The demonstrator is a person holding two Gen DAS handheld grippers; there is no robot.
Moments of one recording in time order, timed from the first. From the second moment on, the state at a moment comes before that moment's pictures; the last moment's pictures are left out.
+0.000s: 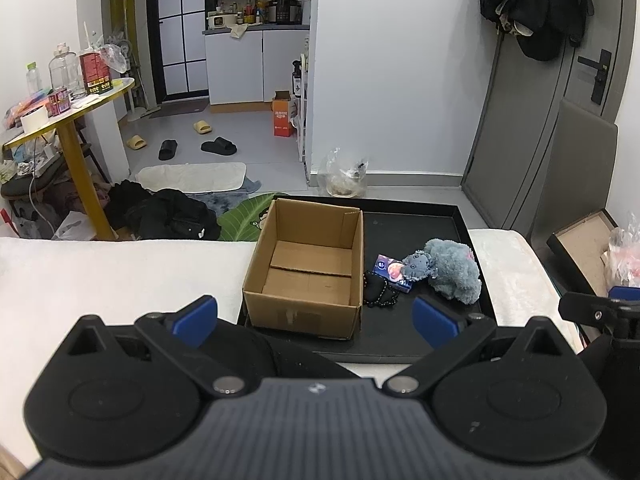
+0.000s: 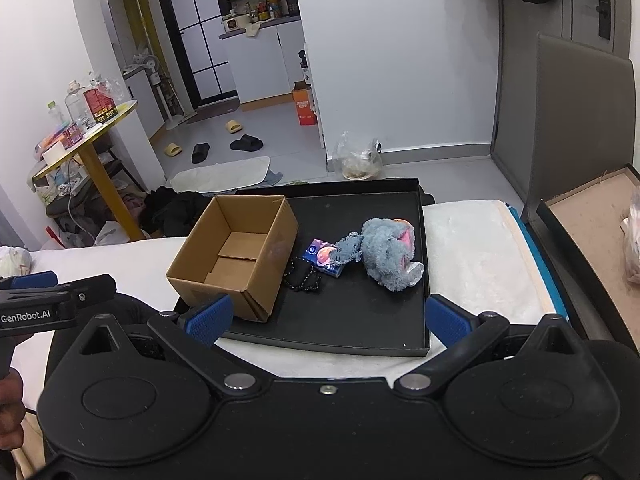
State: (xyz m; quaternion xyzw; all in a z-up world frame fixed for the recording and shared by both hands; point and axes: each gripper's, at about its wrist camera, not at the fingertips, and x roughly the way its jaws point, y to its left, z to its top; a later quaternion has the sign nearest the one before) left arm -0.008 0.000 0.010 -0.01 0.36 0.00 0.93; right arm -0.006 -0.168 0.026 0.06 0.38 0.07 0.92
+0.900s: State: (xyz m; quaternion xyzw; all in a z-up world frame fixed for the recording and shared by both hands) left arm -0.010 0.004 0.010 -0.01 0.36 0.01 0.93; right arm -0.004 -0.170 0.023 0.06 0.38 0.07 0.92
